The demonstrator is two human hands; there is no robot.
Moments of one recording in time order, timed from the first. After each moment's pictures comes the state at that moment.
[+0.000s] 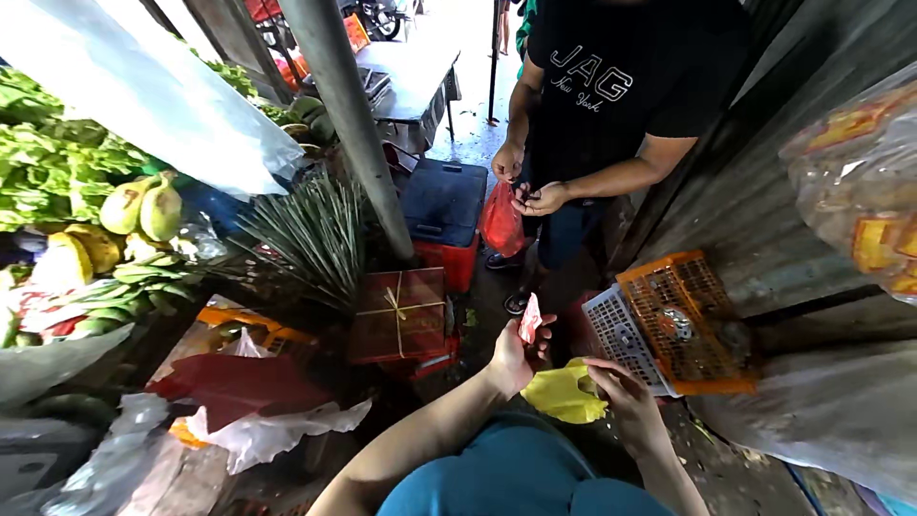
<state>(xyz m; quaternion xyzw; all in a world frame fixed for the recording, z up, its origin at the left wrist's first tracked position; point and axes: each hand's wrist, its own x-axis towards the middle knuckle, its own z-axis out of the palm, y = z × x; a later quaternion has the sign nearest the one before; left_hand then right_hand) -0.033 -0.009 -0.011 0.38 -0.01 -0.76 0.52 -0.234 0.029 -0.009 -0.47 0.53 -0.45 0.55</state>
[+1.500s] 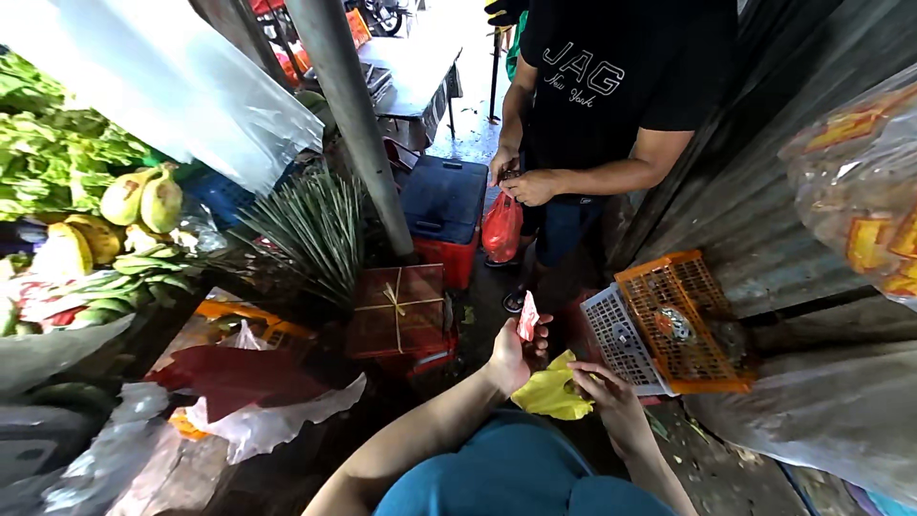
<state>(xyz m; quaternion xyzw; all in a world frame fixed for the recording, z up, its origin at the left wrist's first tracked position) -0.035 -0.005 -0.012 0.37 0.00 -0.76 0.53 -0.223 0.040 -0.004 -0.48 0.53 -0.40 0.57</state>
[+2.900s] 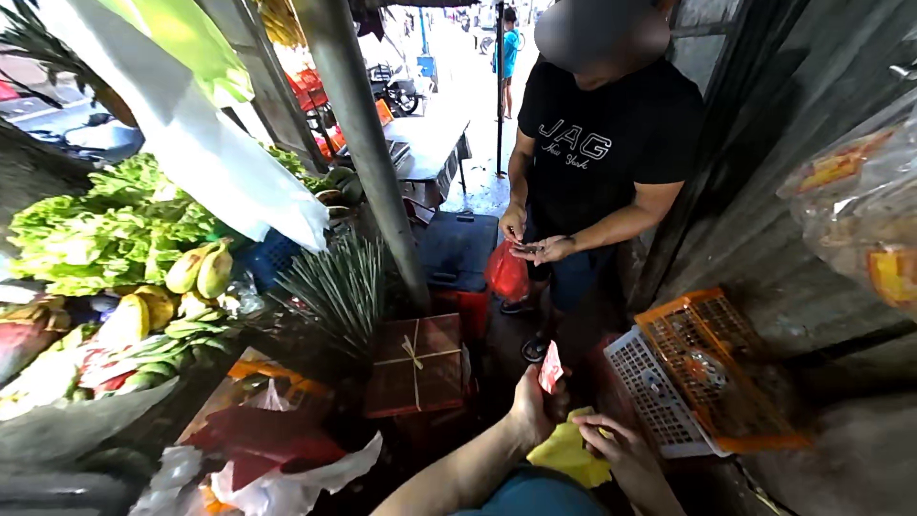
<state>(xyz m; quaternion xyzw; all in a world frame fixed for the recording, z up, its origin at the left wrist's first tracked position) -0.033 -0.005 -0.017 0.34 -0.05 -0.78 0.52 -0.202 0.044 -0.007 -0.49 0.53 -0.37 0.58</state>
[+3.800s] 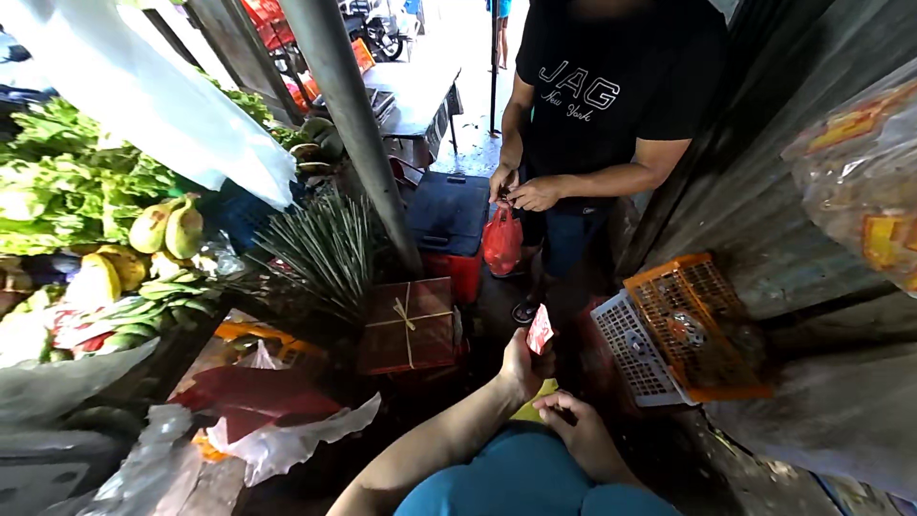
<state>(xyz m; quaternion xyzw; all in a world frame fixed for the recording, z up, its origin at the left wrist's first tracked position) -0.032 -0.004 -0.015 0.35 -0.03 -0.77 0.53 -0.174 0.069 -0.007 -0.62 0.48 -0.29 0.54</state>
